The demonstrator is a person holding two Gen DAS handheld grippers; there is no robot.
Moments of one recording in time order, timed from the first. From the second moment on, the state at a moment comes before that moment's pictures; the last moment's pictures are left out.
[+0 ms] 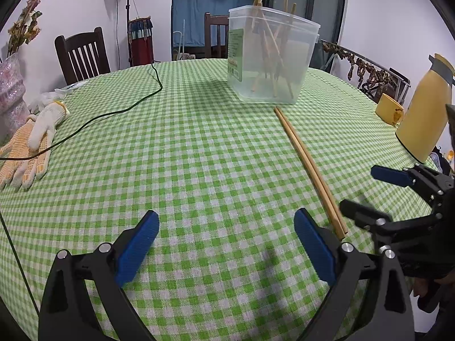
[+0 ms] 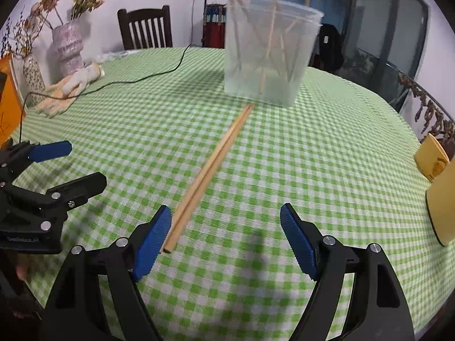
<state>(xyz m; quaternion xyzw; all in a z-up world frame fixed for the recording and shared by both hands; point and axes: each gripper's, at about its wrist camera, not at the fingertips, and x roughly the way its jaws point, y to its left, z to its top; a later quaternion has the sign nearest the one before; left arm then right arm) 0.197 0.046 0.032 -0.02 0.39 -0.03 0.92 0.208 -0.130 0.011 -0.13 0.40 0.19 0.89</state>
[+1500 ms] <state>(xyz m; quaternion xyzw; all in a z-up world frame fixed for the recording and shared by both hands) 0.218 -0.016 0.023 -0.01 0.47 -0.02 0.88 0.192 -0.243 0.003 -0.02 0.38 0.19 0.91</state>
